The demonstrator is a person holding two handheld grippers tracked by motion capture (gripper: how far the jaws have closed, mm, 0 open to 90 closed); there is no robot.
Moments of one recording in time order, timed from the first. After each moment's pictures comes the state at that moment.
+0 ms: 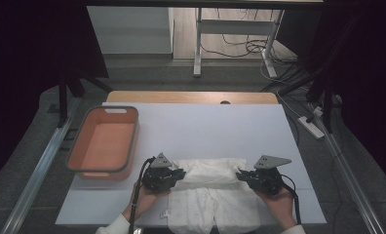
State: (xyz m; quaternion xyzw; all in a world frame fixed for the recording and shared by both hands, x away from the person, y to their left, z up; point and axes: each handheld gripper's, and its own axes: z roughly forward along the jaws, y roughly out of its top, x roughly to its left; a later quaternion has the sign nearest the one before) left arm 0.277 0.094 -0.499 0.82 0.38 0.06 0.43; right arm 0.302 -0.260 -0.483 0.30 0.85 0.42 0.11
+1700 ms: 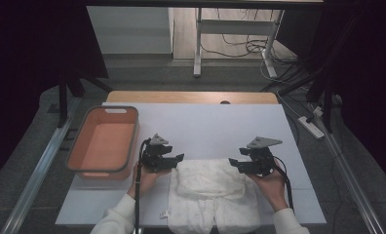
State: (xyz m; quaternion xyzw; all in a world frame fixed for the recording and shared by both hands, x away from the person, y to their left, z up) left arm 0.336 0.106 -0.495 0.79 0.45 0.10 0.42; right arm 0.351 -0.241 -0.470 0.33 0.84 0.40 0.15
